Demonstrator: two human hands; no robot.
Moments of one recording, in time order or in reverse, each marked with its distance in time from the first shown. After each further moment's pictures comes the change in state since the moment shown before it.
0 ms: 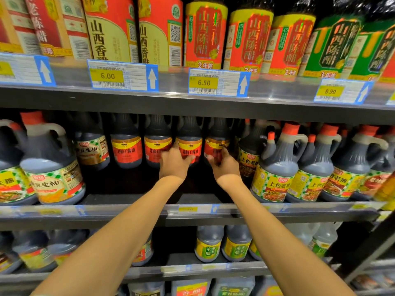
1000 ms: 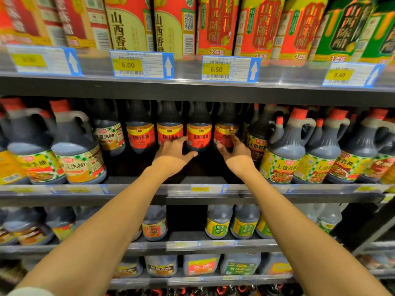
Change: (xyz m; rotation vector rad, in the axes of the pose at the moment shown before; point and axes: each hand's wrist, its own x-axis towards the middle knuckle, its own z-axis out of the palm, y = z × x) left_hand -0.008 -0.026 -0.050 0.280 -0.284 0.110; right_hand -0.025 -0.016 -0.020 -0.049 -0.064 0.009
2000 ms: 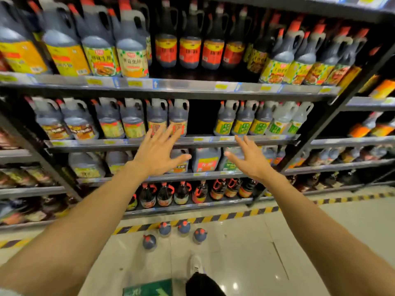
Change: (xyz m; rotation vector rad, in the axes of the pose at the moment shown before) left_hand -0.336 -0.143 -0.048 0.434 -0.287 0.367; right_hand -0.369 0.023 0.028 -0.332 -0.327 0.040
